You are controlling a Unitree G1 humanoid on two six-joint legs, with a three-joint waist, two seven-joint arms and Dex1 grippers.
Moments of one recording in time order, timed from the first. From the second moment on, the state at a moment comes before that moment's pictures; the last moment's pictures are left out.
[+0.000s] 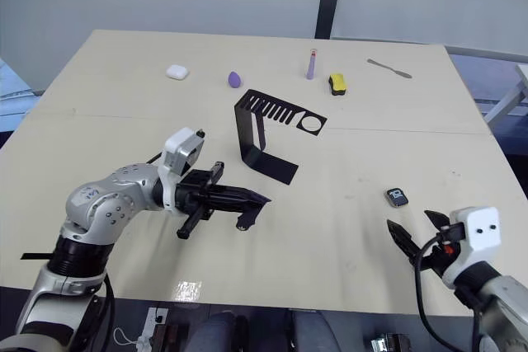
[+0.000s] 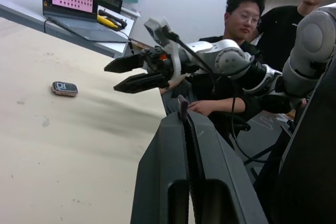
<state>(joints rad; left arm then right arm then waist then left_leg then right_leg) -0.55 0.54 -0.10 -0.19 -0.82 0.80 -1.16 0.33 -0.58 -0.51 -0.53 0.59 0.59 0.48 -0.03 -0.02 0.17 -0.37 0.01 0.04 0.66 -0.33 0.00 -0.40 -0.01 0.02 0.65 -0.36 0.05</state>
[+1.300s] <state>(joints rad) -0.58 0.51 -0.08 -0.21 -0.82 0.82 -1.07 -0.01 -0.57 -0.36 -0.06 0.42 0.46 0.50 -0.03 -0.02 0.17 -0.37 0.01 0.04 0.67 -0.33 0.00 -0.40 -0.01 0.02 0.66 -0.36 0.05</state>
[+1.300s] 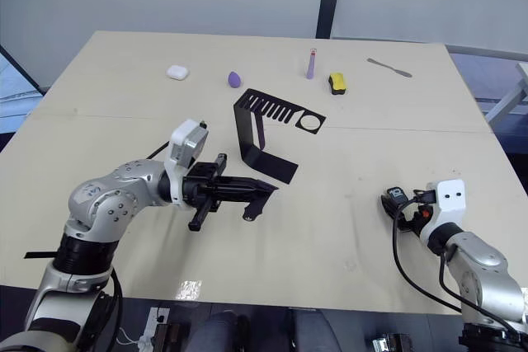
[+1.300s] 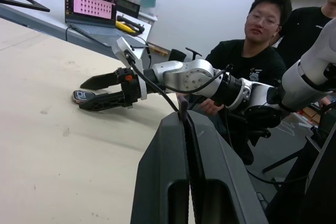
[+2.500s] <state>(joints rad) -0.58 0.51 -0.09 -0.20 -0.77 0.76 -1.07 0.03 -0.56 -0.36 -0.10 0.42 0.44 0.51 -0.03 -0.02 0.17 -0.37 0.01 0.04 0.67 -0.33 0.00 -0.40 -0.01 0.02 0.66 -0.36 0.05</state>
